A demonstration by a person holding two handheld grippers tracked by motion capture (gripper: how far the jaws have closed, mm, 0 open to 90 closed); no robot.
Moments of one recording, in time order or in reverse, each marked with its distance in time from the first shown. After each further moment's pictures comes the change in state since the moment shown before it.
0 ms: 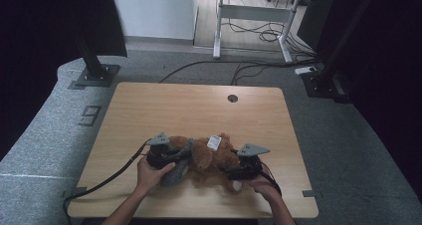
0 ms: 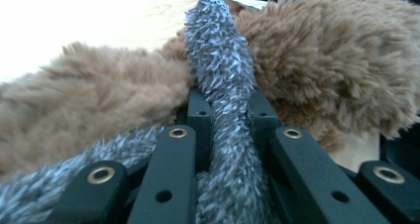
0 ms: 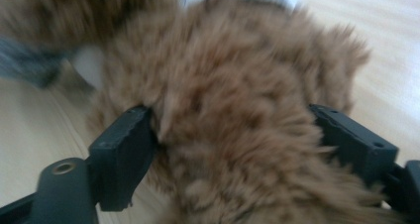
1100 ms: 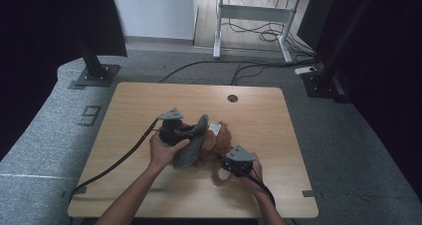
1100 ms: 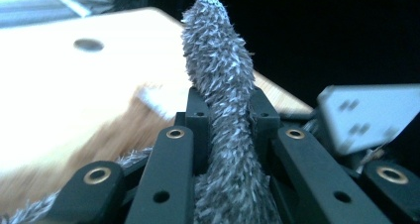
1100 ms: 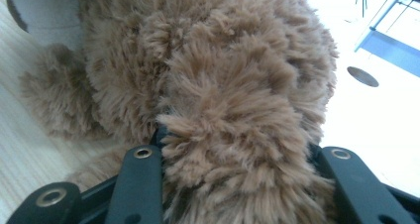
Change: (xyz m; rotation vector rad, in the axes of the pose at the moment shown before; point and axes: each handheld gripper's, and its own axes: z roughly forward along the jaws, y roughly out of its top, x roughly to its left) left arm -0.027 0.101 0.016 -0.077 -0.032 0.080; right arm 0.003 -0.011 0.040 -0.106 -0.294 -0.201
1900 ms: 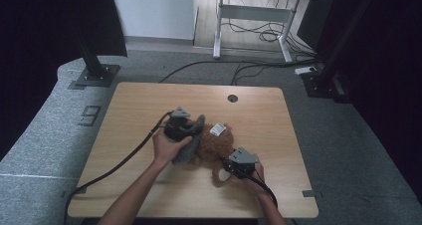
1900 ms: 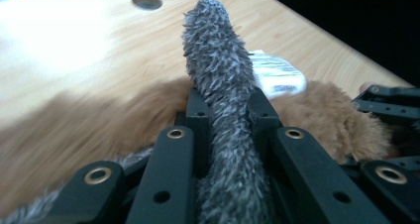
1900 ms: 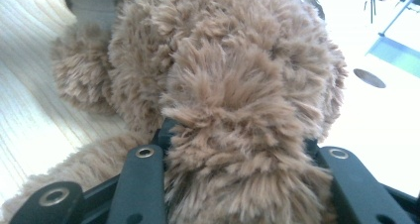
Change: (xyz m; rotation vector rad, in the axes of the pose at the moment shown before) left arm 0.047 -0.021 0.011 0.147 0.171 -0.076; right arm -0.003 -0.009 -0.004 -0.028 0.034 -0.005
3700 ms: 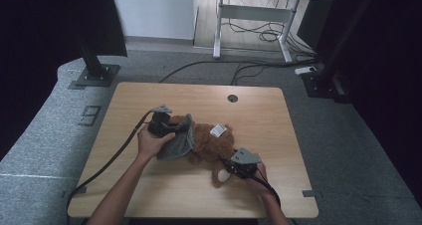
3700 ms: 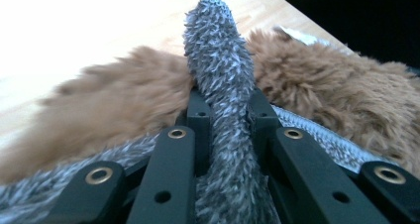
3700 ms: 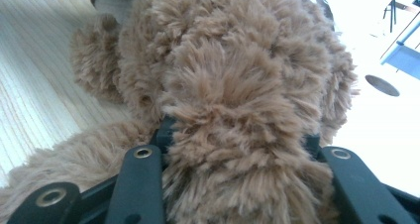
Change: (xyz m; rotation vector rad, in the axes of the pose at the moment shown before) left arm 0.045 -0.007 -0.015 0.028 -0.038 -0.008; right arm -0.007 -0.003 -0.004 -0.009 0.059 -0.034
